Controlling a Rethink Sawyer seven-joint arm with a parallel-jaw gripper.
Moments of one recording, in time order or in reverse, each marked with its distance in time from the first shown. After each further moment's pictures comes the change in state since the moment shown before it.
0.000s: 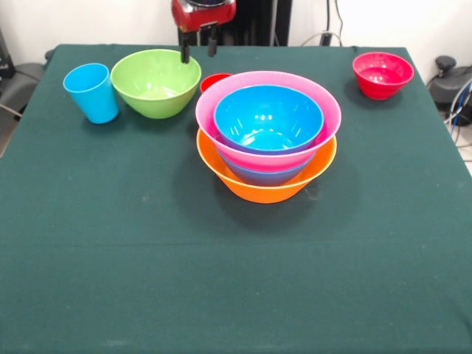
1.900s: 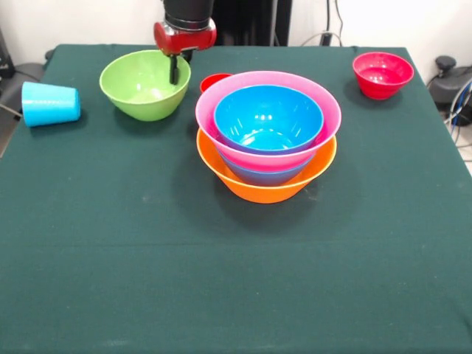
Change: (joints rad) arm 0.131 0.122 -0.235 -0.137 -0.070 -0.215 0.087
